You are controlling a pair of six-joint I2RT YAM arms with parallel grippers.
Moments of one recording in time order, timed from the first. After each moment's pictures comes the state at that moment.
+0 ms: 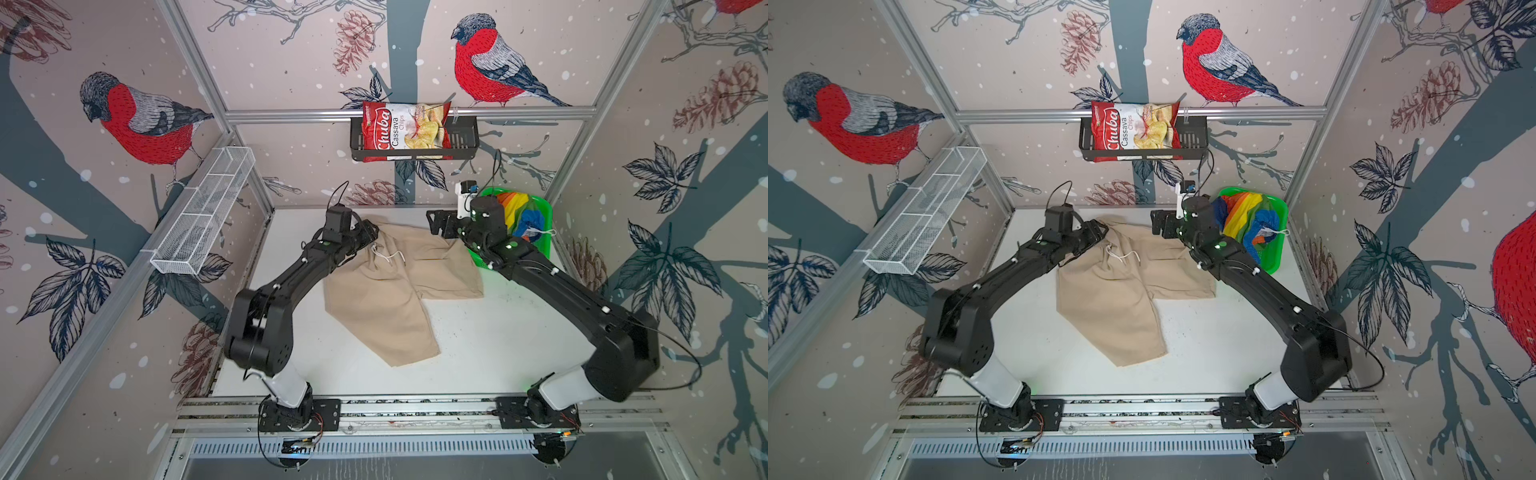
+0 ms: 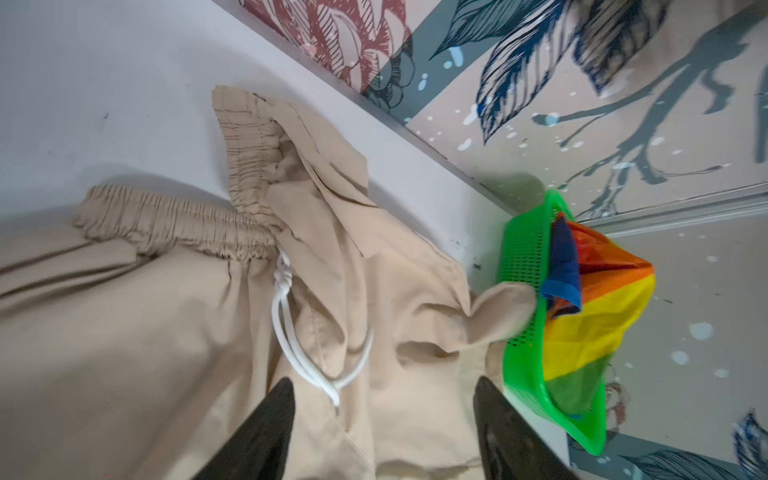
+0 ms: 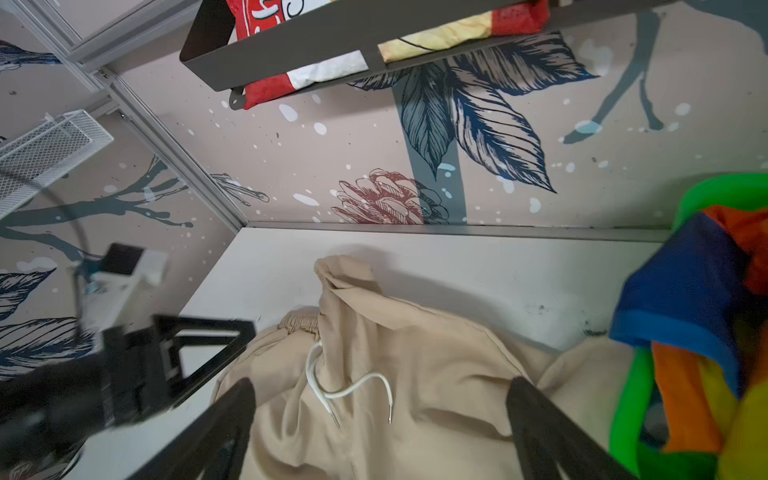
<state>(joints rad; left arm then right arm) -0.28 1.75 1.29 -0.16 0.24 -0.75 0.57 1.45 1.25 -0.15 0.05 0.34</state>
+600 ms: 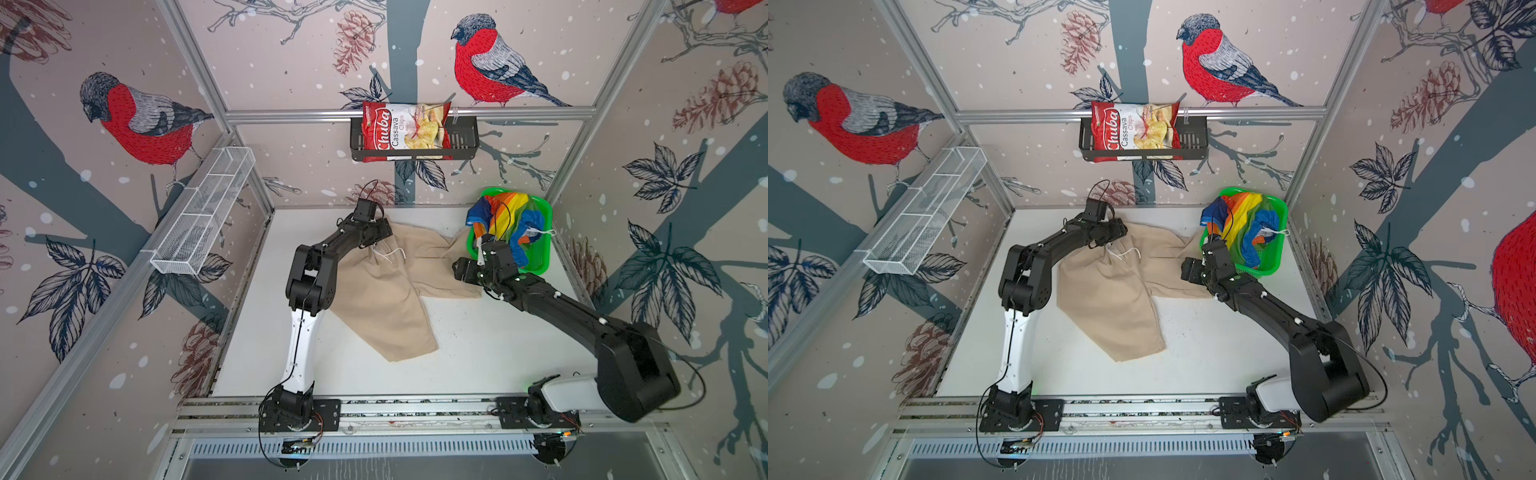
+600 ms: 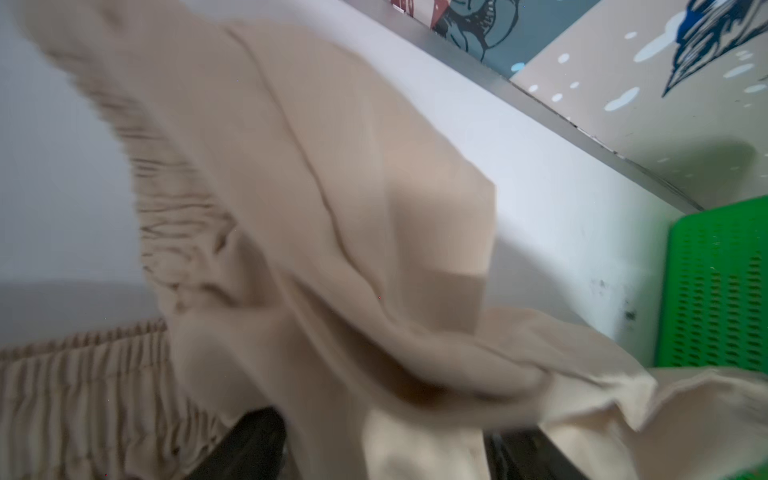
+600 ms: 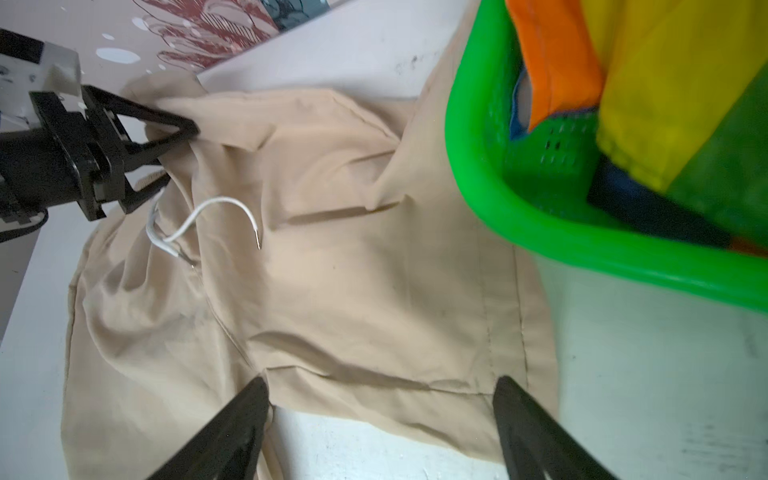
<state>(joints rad) -0.31 2.36 1.89 -0.37 0.16 -0.62 0.45 1.42 0.82 -0.16 -0.02 0.50</state>
